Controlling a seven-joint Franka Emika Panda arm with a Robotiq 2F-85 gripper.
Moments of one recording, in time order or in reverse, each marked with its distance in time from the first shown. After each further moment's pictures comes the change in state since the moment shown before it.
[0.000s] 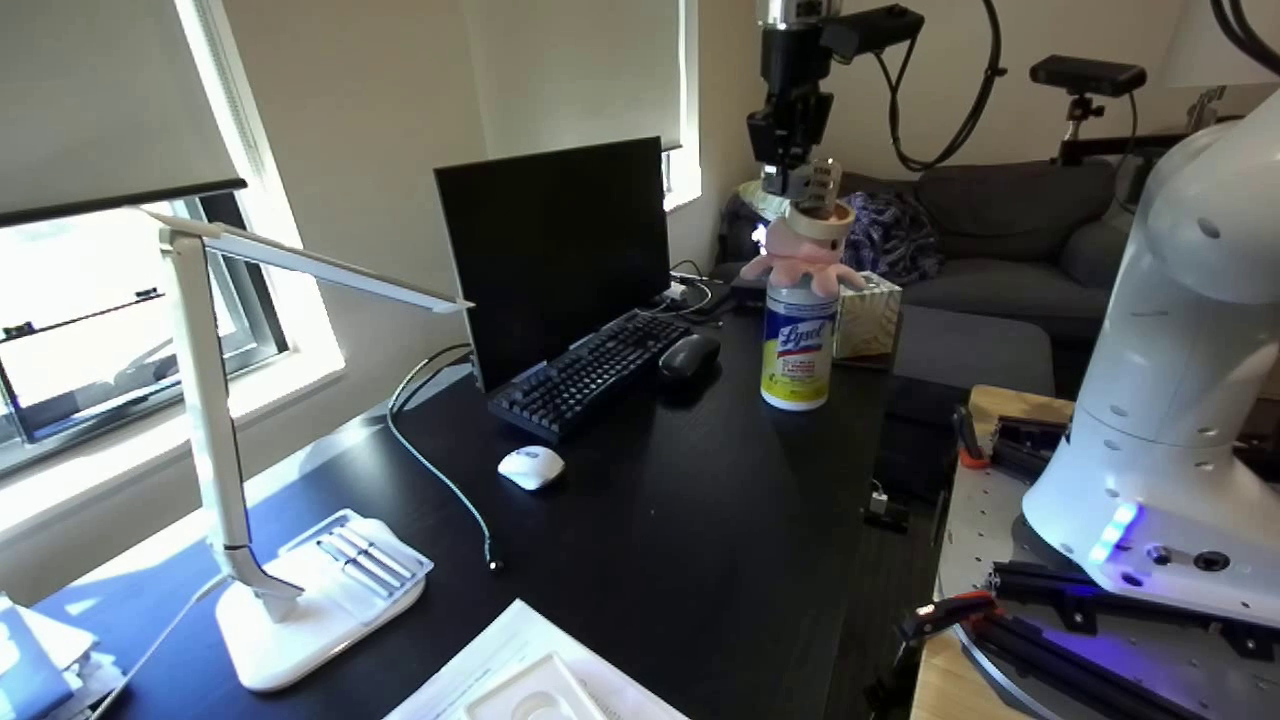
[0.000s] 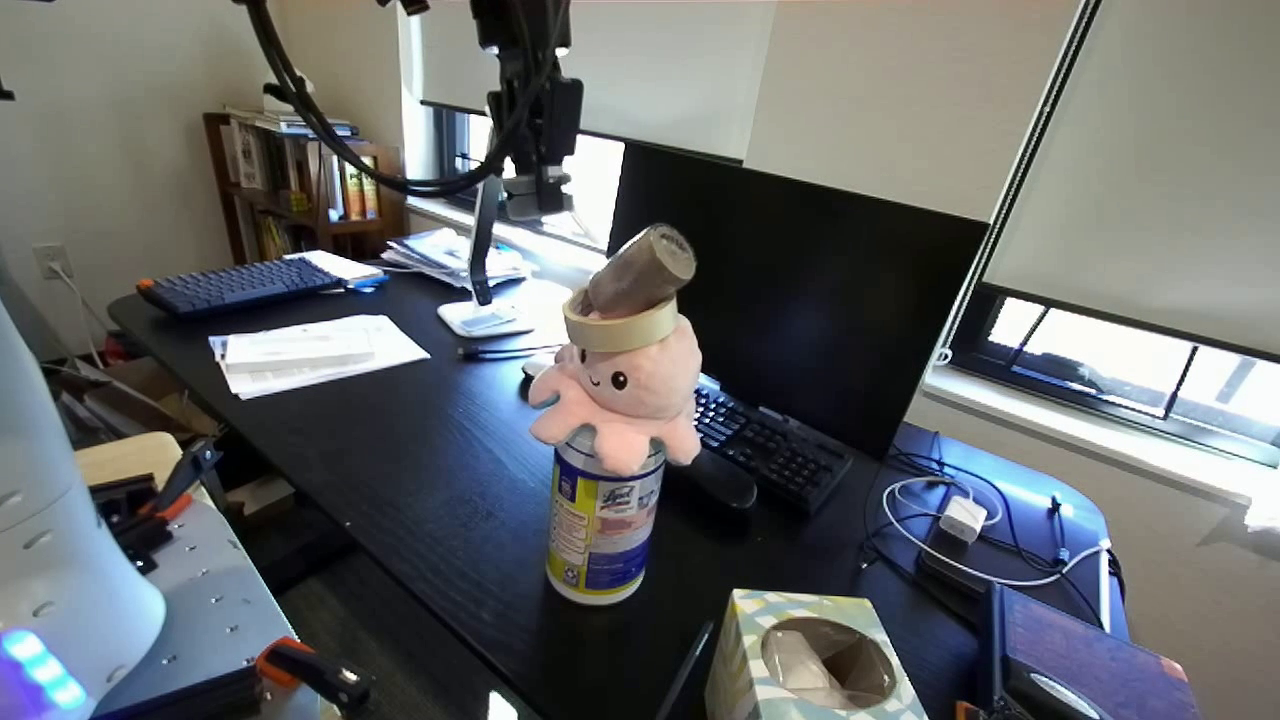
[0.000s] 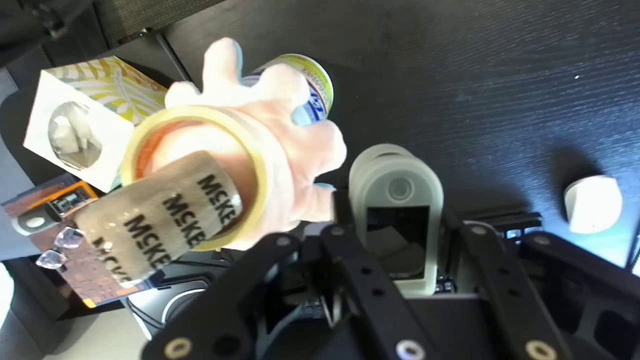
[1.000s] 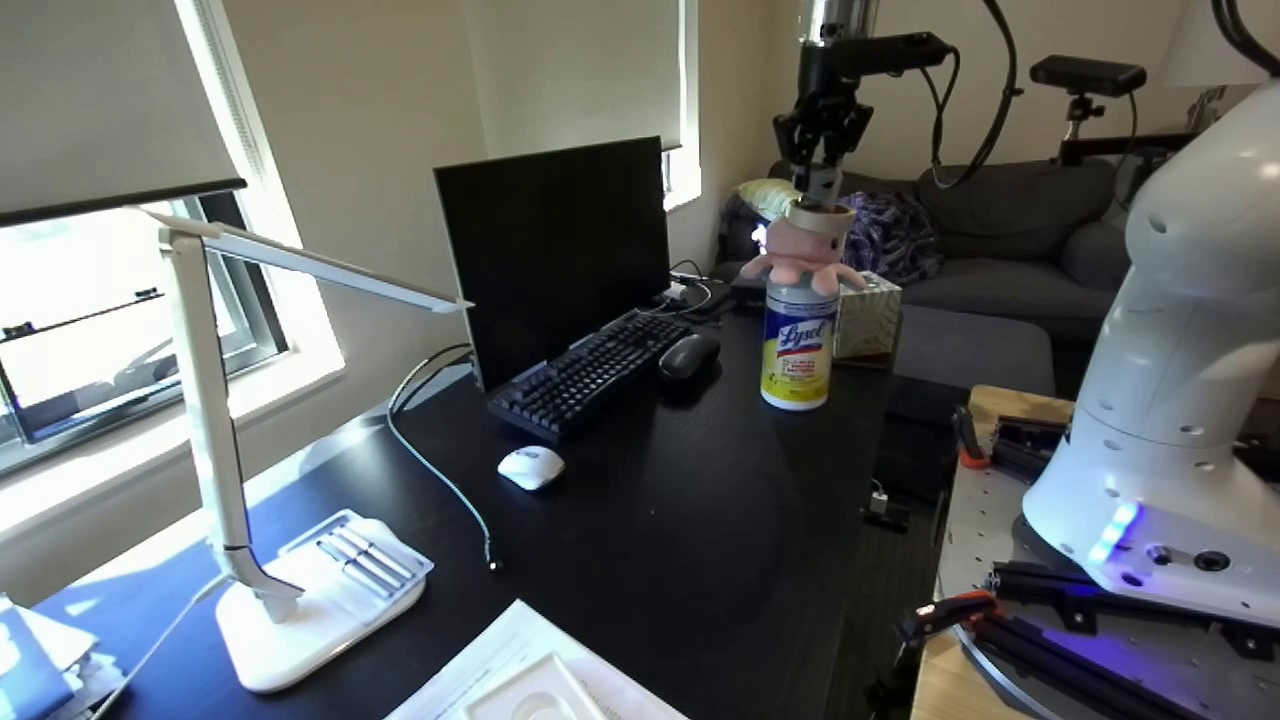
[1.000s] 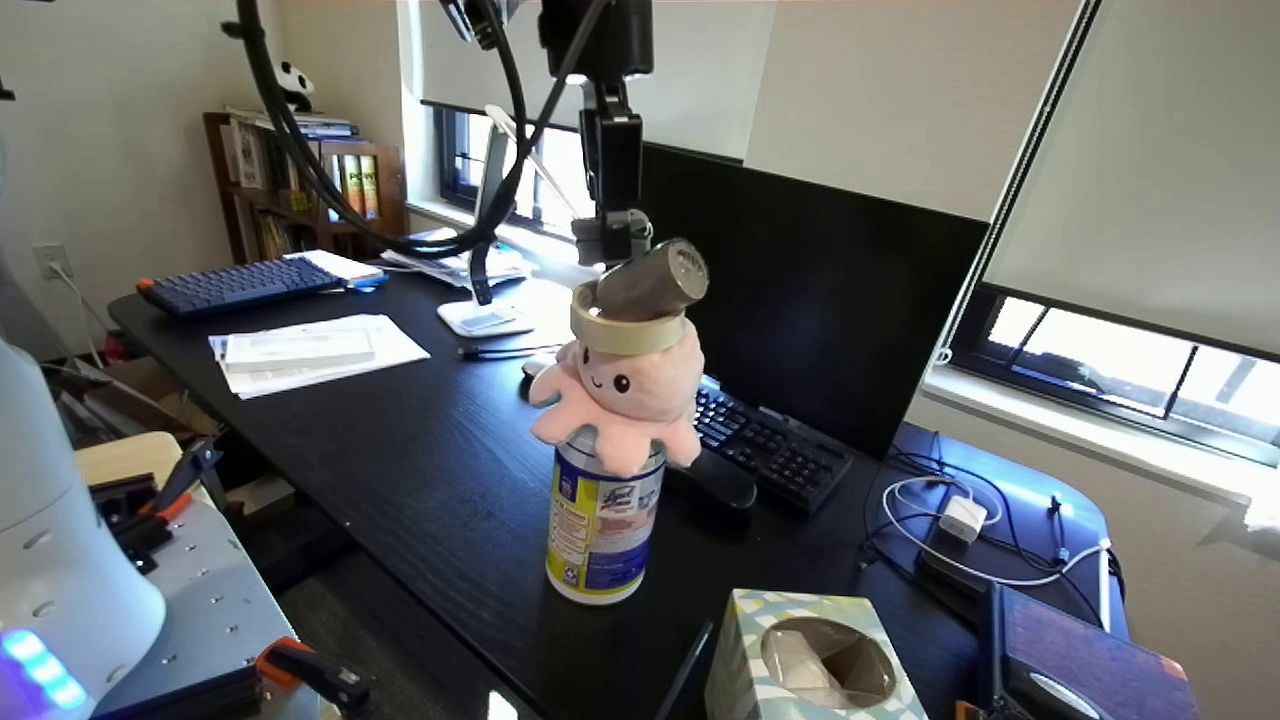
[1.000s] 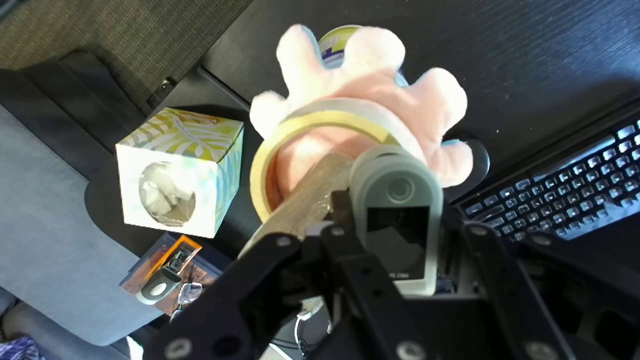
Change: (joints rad) arm -0.204 0.037 -0.056 -0.030 -0.001 0.132 0.151
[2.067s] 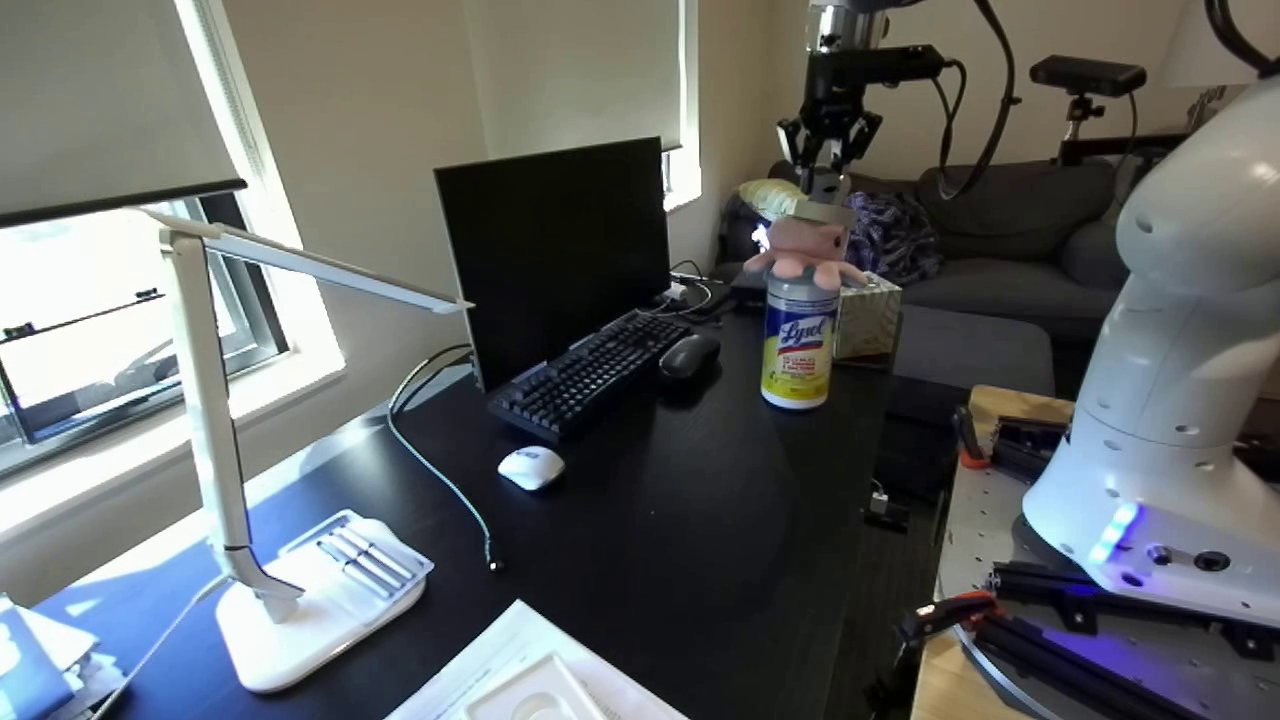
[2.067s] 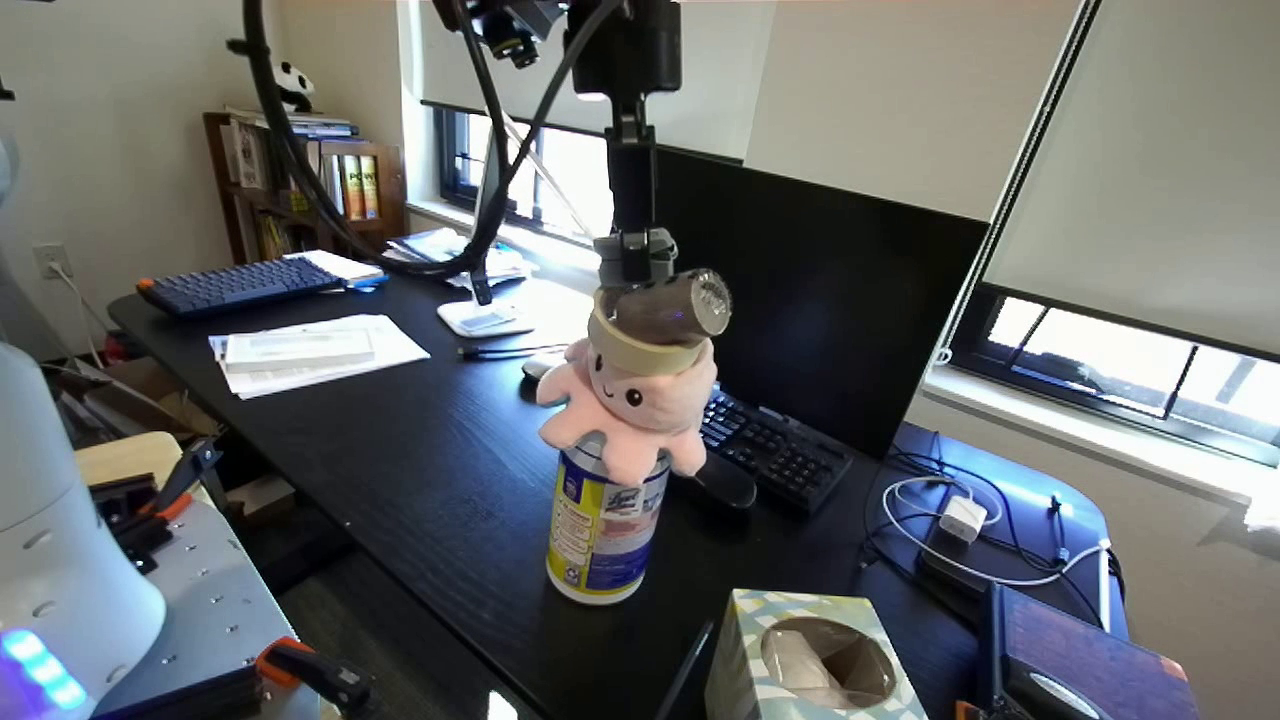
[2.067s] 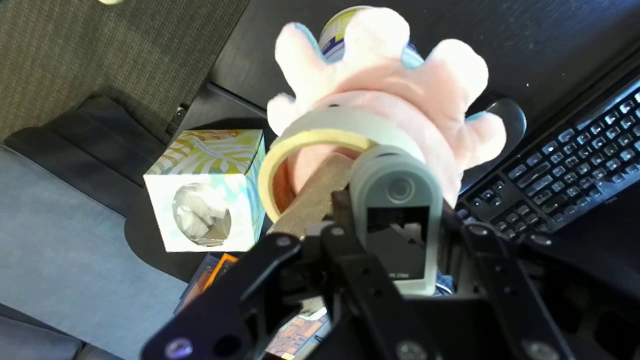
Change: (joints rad) arm -0.057 0.041 -0.011 0.005 0.004 0.044 0.136
